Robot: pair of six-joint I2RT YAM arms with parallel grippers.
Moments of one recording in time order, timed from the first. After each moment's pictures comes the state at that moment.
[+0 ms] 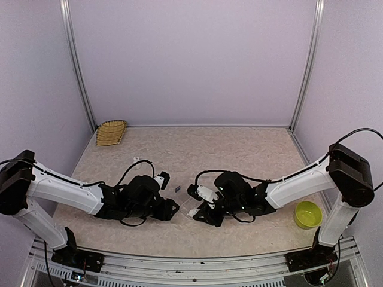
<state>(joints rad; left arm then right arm) -1.07 1.51 0.64 0.11 -0.19 -0.62 1.06 1.72 0.79 0.21 -0.17 -0.01</state>
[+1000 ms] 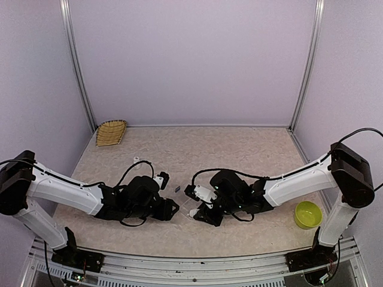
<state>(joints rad) -1.07 1.51 0.63 0.12 -0.19 -0.63 1.08 1.72 0.86 0.08 -0.12 -0.03</state>
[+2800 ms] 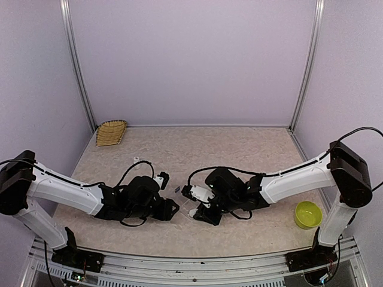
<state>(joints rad) -1.07 1.51 0.63 0.12 -0.19 -0.63 1.09 1.74 0.94 -0.05 -0.09 -0.06</state>
